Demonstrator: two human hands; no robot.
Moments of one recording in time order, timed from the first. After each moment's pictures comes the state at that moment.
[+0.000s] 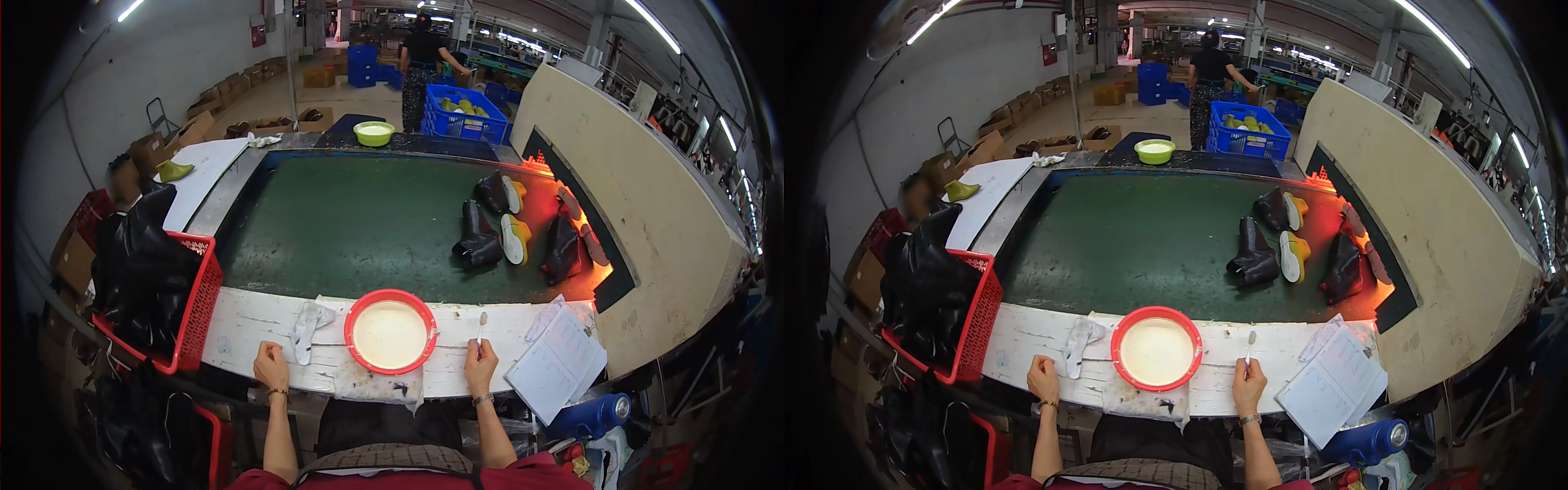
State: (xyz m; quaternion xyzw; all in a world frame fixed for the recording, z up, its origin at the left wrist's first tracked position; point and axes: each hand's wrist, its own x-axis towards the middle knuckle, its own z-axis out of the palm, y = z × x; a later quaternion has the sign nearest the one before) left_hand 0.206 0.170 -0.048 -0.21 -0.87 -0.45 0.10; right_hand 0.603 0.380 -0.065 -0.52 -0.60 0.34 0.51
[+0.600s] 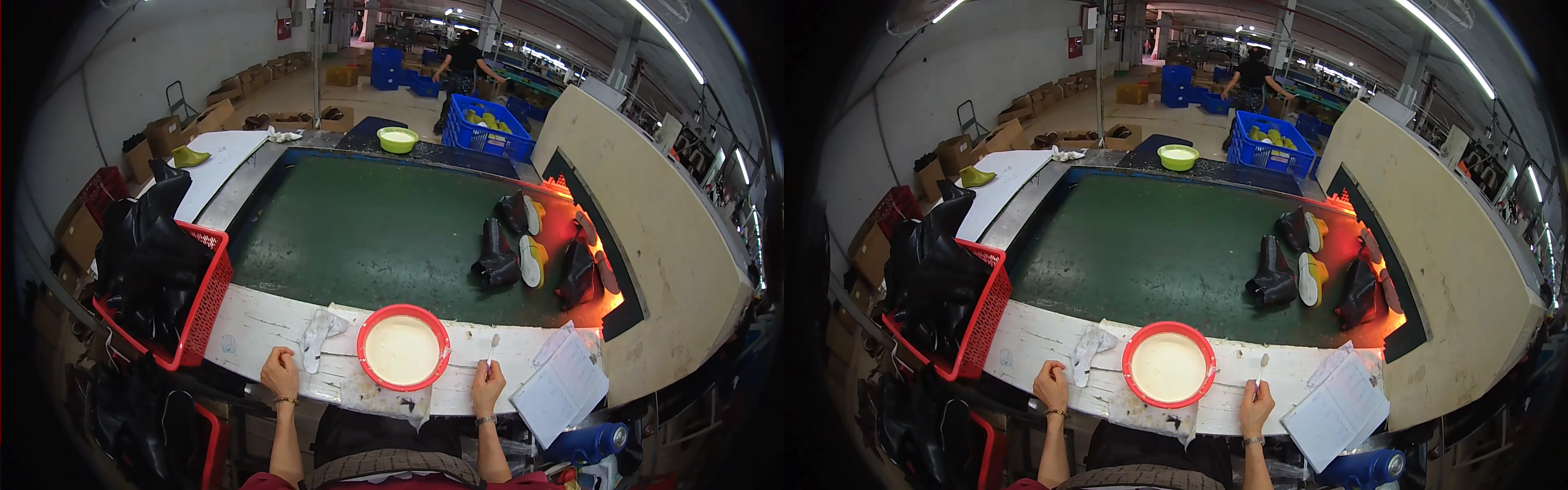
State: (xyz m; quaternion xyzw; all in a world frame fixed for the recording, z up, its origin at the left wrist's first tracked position) left_hand 0.210 0.168 -0.048 -0.22 -0.86 -0.45 0.12; right_hand 0.595 0.375 -0.057 -0.54 -0.61 0.31 0.49
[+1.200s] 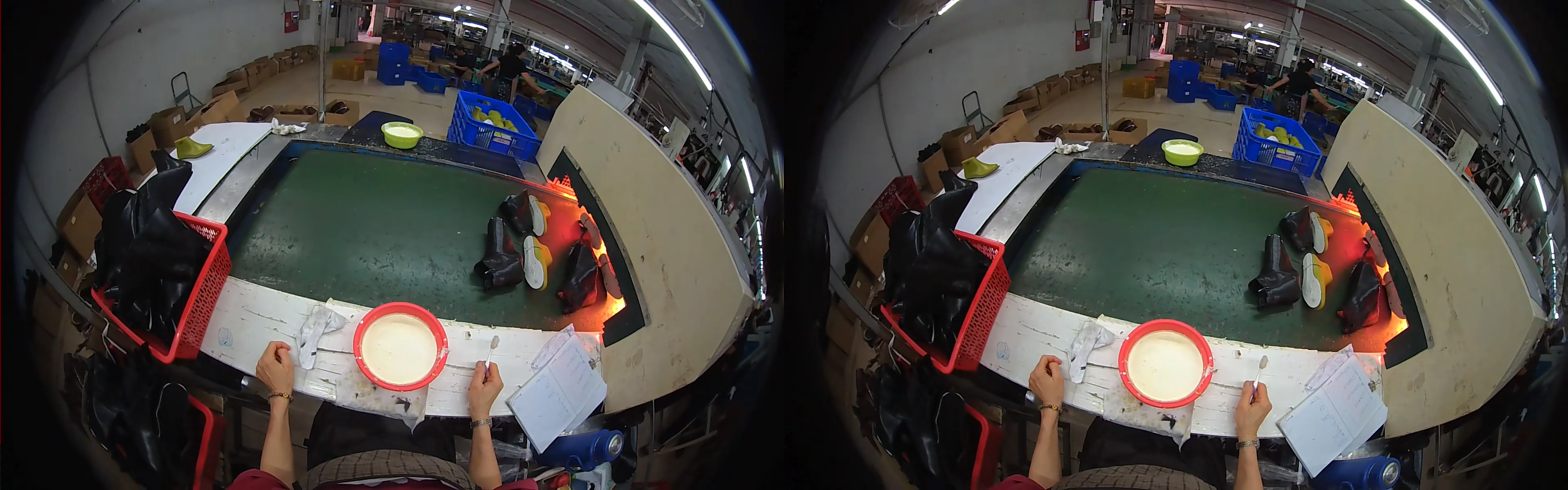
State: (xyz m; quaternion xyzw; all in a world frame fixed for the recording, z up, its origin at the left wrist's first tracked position) left_hand 0.210 0.169 -0.045 -0.23 -0.87 -0.43 0.11; right_hand 0.596 0.375 -0.057 -0.55 -0.60 0.32 0.49
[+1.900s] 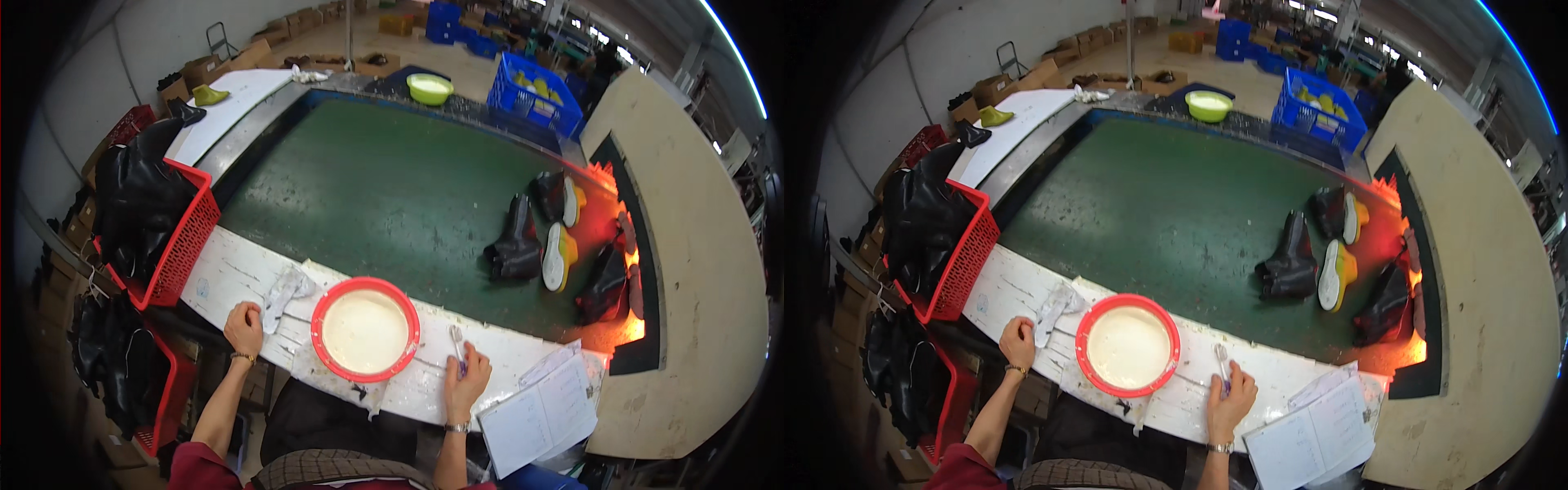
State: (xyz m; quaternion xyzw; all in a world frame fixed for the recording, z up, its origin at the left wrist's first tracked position) left_hand 0.223 0.179 -0.046 -0.30 -0.87 -0.33 0.19; right_hand 0.605 0.410 -0.035 -0.53 -0.75 0.21 0.33
